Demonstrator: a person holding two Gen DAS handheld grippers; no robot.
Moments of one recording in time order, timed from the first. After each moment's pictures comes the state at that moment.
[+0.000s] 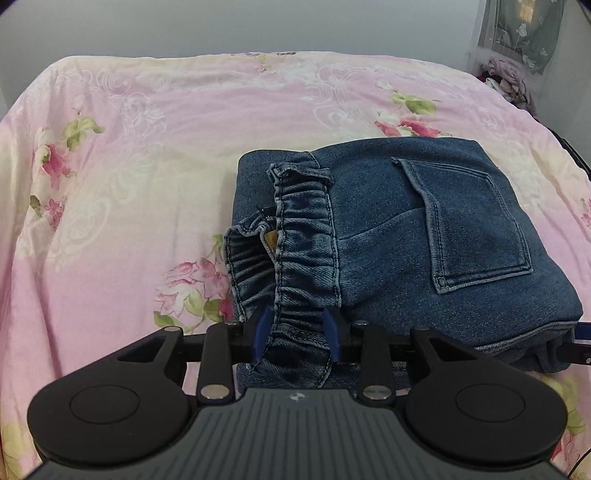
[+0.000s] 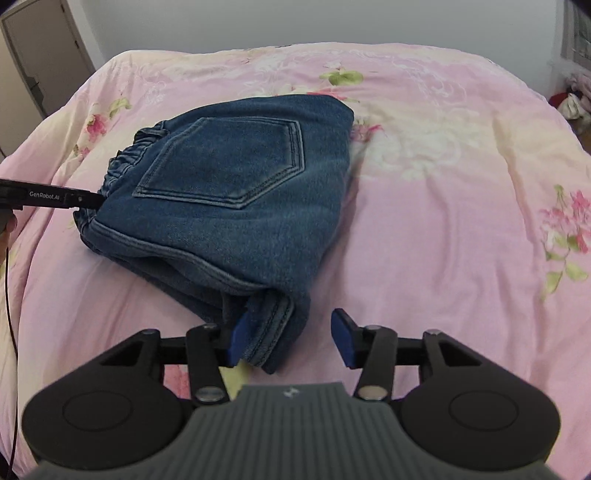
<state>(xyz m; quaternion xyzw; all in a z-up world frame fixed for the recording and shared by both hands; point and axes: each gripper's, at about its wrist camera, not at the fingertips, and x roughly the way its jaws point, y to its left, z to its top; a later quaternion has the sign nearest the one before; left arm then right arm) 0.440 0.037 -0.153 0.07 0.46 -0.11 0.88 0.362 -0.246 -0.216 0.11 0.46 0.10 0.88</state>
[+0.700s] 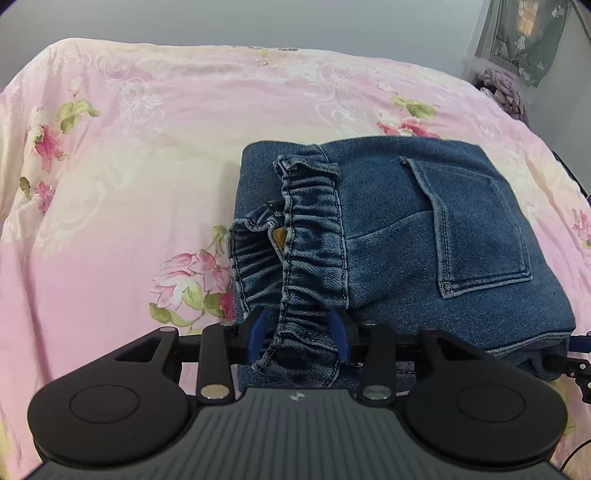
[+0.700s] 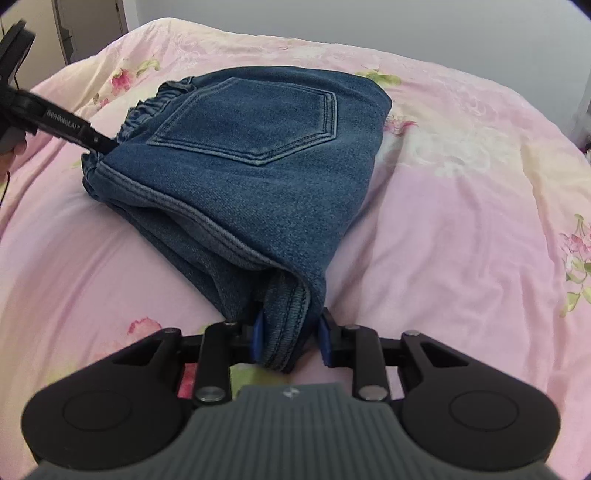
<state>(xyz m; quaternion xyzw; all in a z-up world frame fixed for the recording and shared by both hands) 0.442 0.061 -0.153 0.03 0.46 -0.13 0.88 0.354 -0.234 -0.226 -0.01 0.45 0.14 0.88</state>
